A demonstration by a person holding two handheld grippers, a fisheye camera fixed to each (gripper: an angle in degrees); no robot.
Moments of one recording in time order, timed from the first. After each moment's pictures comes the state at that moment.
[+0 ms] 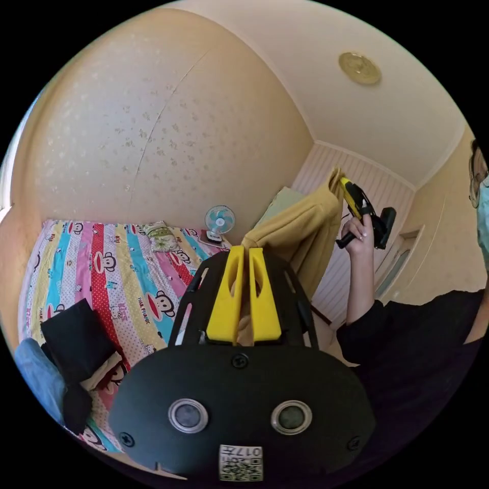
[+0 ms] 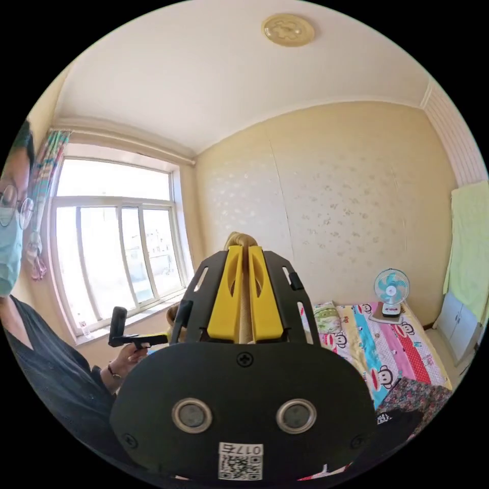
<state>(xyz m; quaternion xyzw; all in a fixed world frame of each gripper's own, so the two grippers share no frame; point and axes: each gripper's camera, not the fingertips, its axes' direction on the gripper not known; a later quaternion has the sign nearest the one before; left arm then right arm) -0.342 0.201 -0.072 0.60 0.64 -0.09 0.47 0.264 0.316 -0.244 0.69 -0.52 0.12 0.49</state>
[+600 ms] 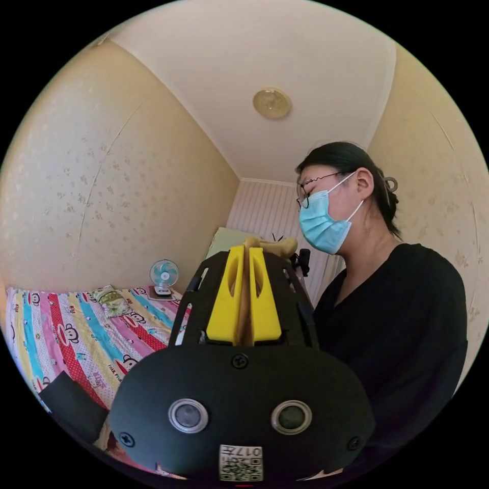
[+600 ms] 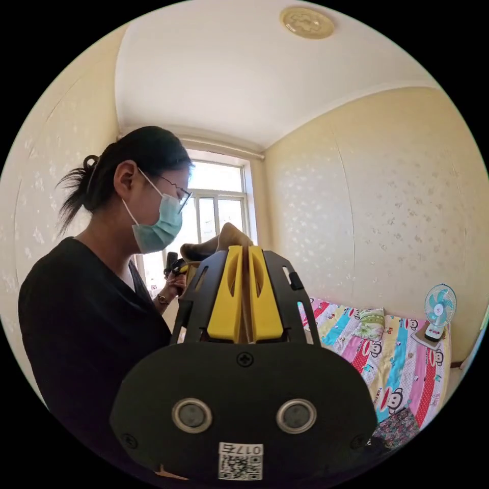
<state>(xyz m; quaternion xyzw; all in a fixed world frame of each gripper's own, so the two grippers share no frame) -0.500 0.335 -0.028 0.72 0.63 -0.01 0.30 0.433 0.394 -0.130 0.69 -0.57 -0.06 0.44</state>
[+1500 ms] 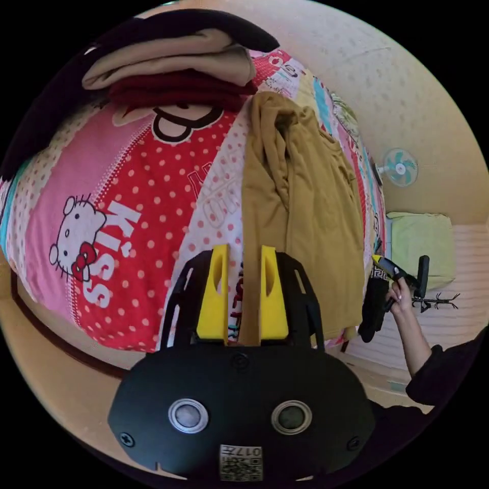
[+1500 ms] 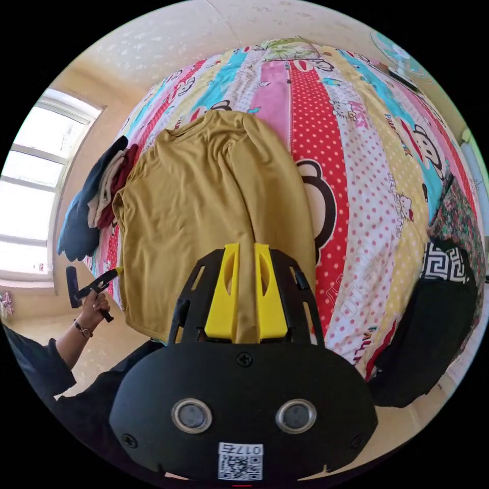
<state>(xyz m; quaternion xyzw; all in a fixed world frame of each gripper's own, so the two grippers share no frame) -0.139 0.014 0.370 0.11 0.69 -0.27 0.65 0.083 -0.025 0.287 0.12 -0.53 -0.03 0.84</state>
